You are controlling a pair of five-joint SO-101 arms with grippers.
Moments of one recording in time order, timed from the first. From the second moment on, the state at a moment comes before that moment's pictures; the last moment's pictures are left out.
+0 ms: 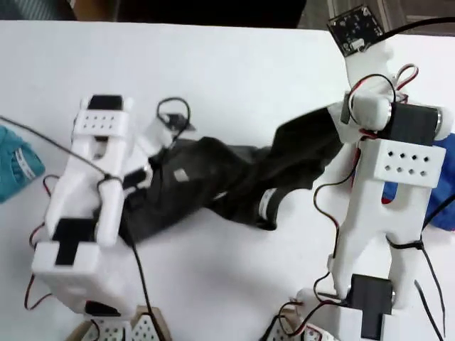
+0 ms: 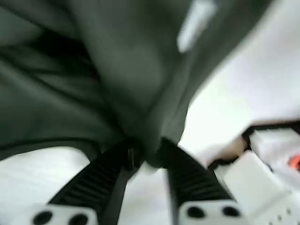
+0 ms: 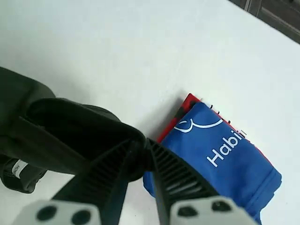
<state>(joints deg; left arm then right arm) -6.2 6.9 8.2 101.3 -53.7 4.9 -10.5 -18.0 91.7 34.0</state>
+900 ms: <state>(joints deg) -2.0 -1.9 23.3 82.6 -50.5 4.9 -10.5 -18.0 95.4 34.0</state>
